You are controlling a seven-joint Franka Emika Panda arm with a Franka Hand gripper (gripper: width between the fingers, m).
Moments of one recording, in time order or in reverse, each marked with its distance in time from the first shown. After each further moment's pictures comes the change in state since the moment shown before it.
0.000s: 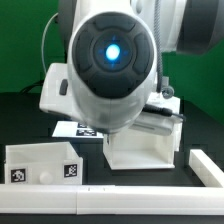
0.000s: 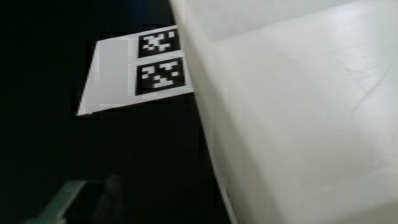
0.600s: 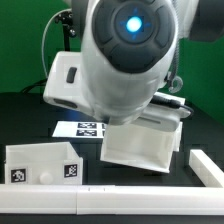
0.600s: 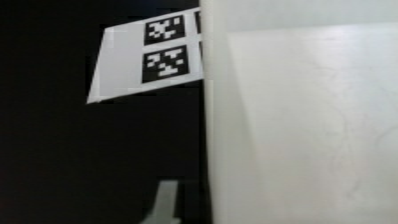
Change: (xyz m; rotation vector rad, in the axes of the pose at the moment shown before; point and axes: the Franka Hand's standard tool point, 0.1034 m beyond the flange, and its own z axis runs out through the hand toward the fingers) arm -0.005 0.000 0.001 0.002 -0.004 0.003
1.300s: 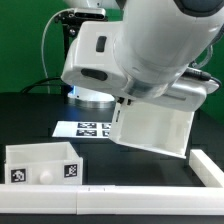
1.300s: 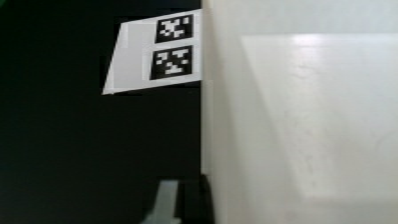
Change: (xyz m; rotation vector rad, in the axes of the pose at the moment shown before) arm -0.028 -0.021 -0.035 -0.117 0.131 -0.030
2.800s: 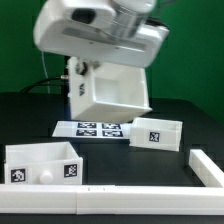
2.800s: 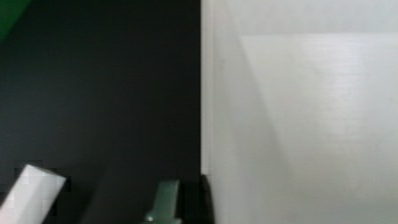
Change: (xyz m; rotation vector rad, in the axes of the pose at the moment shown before) arm -0.048 0.049 0.019 -0.262 0.299 -0.254
